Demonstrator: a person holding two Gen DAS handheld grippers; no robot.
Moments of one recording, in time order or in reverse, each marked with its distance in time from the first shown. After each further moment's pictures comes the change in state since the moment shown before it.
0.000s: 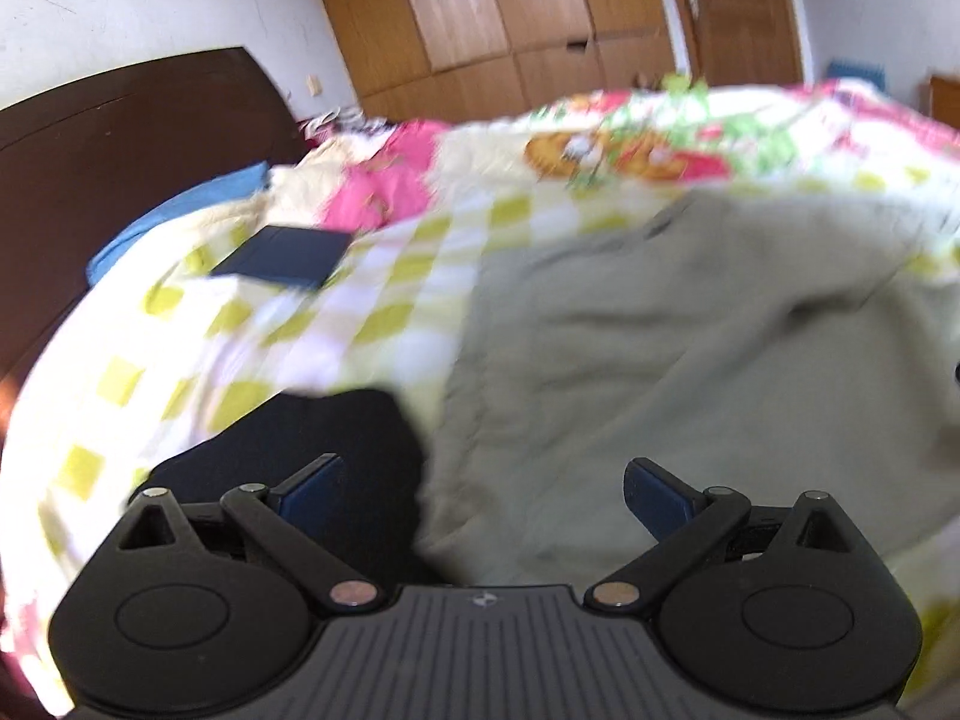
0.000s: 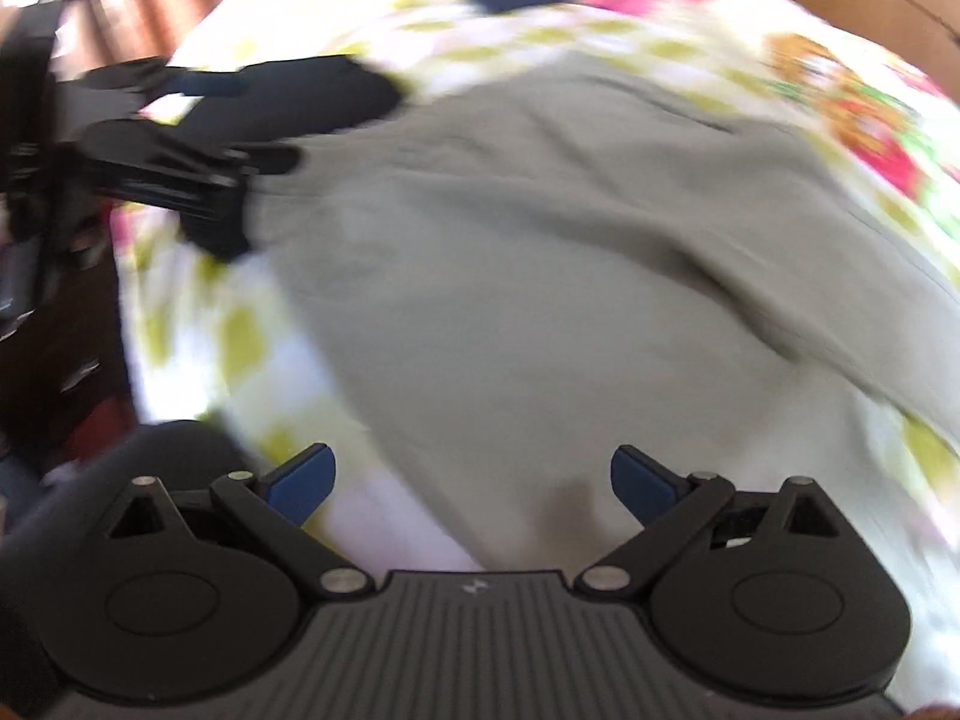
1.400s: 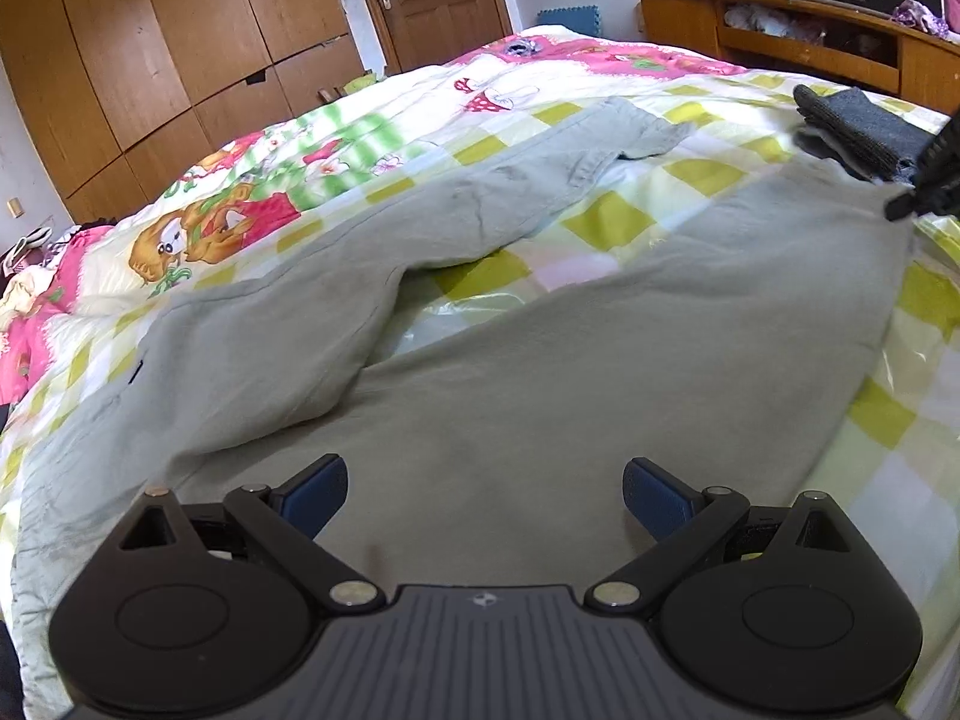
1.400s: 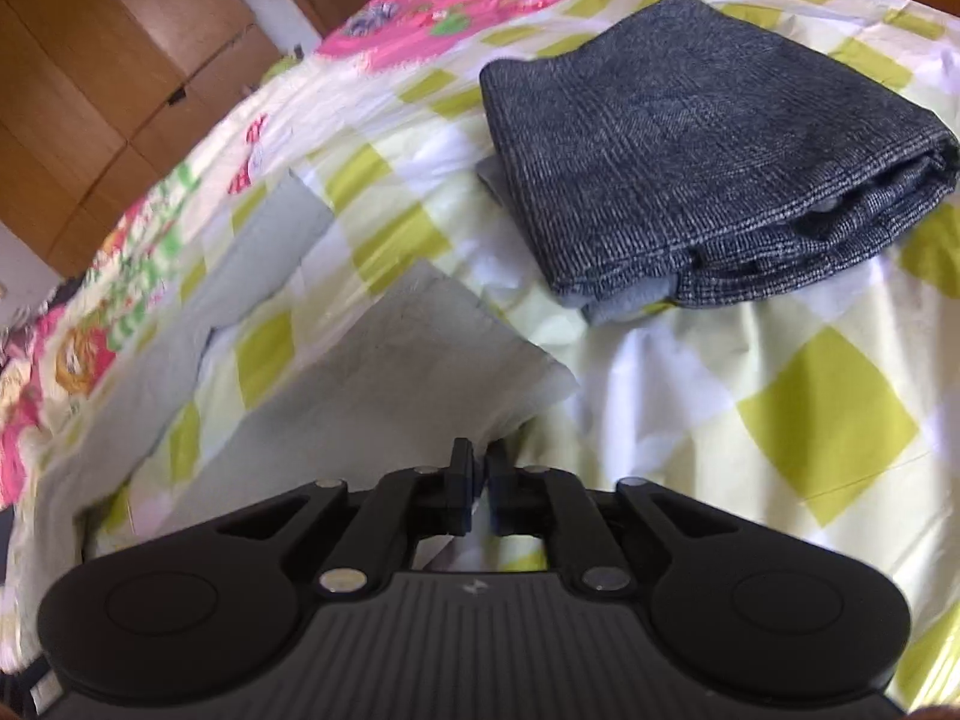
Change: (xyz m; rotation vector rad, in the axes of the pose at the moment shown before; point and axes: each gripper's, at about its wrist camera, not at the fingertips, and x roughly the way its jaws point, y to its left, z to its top) left arm 0.019 -0.280 0.053 0.354 0.006 -0.396; right arm -0.165 -0.271 -0.298 1.346 -0.382 -0.493
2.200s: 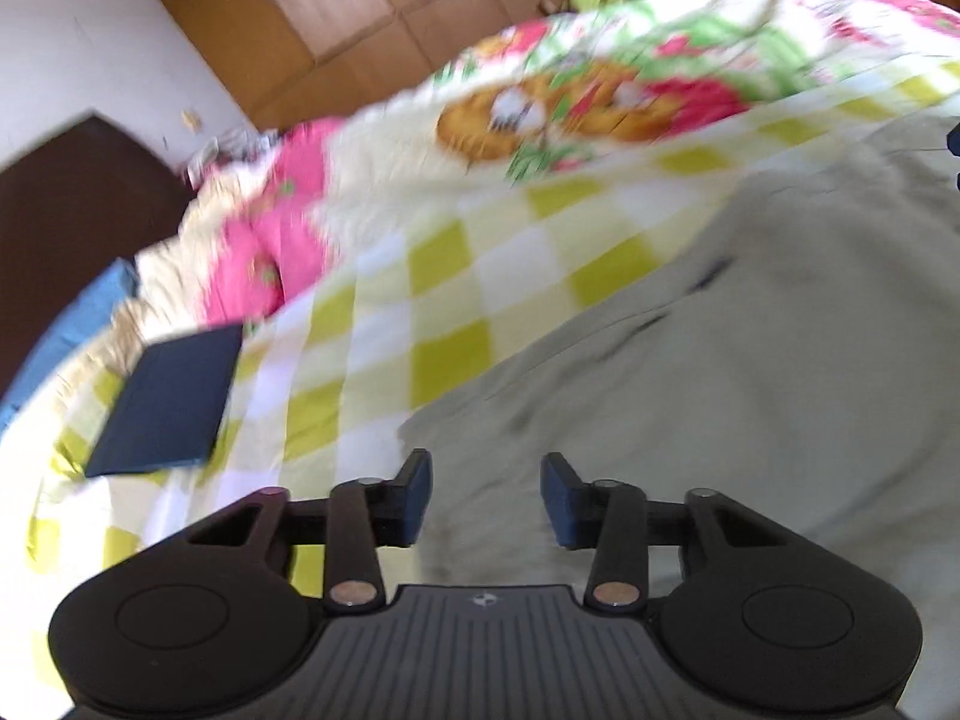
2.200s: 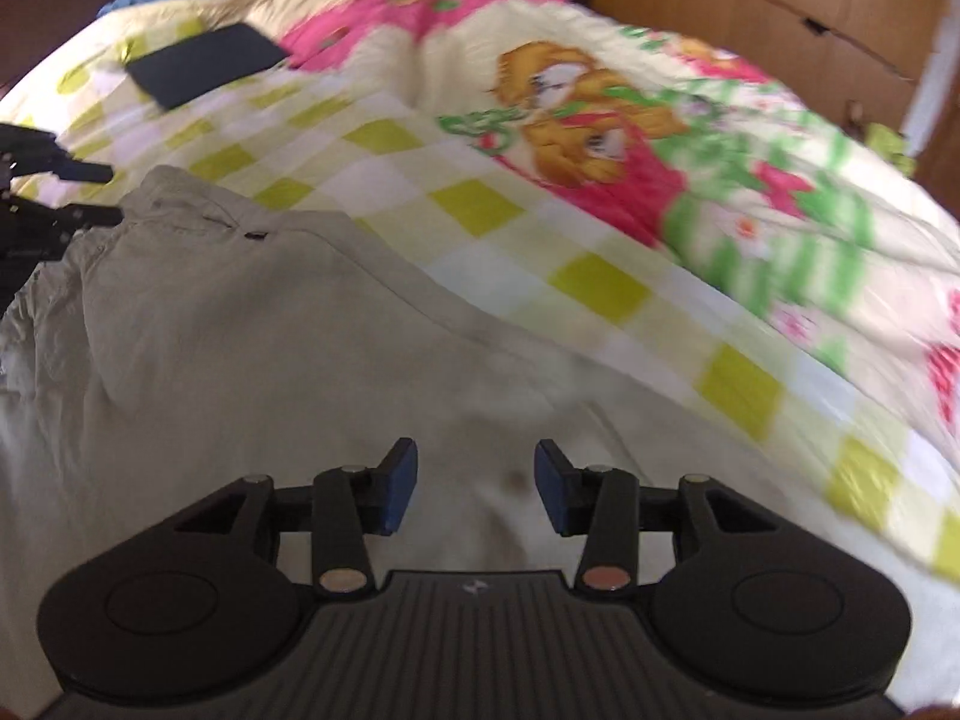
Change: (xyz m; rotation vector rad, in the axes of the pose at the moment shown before) left arm 0.070 0.330 -0.021 -0.082 0.179 0.352; right arm 0.170 0.443 -0.056 -1.271 0.210 0.350
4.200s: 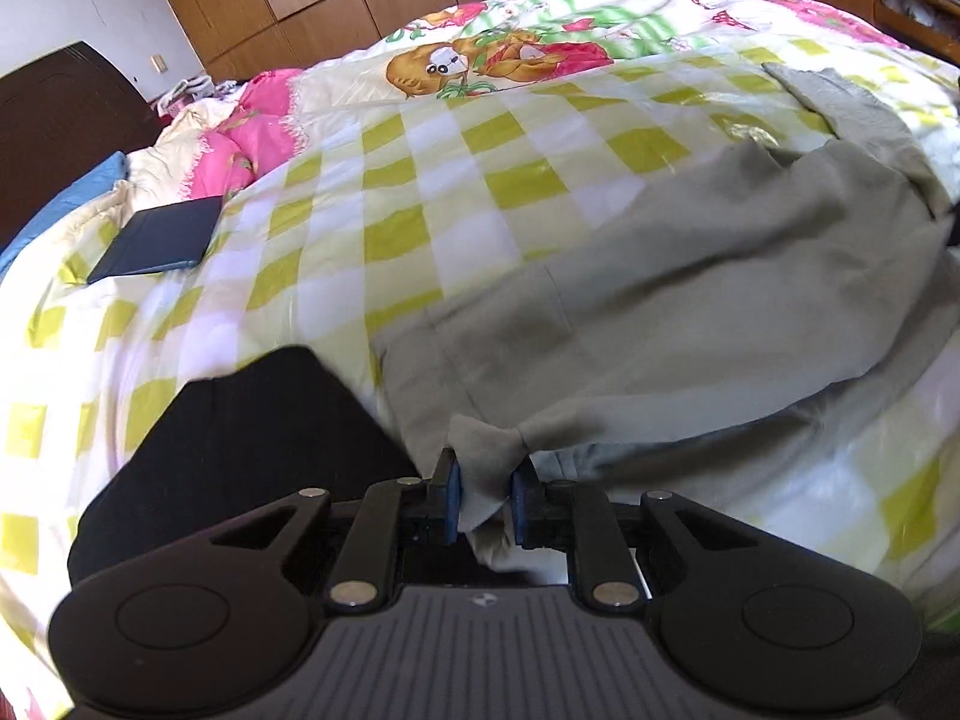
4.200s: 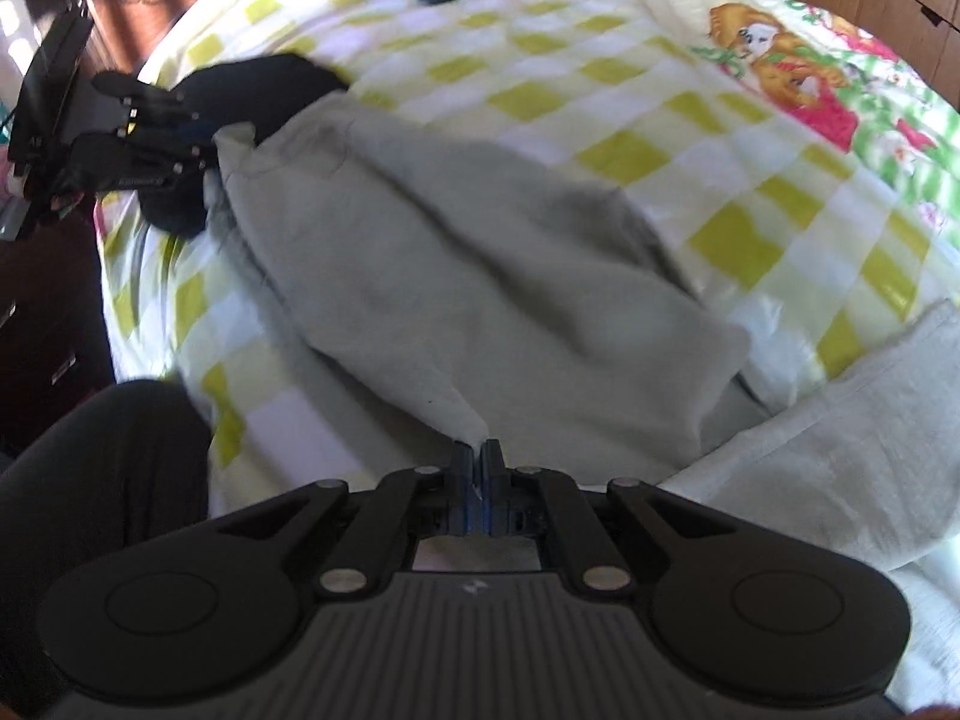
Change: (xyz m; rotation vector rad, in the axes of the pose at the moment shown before) left arm -0.171 -0.016 -0.170 -0.044 0.022 -0.178; right arm -0.113 0.174 -0.134 -0.076 0.102 0.198
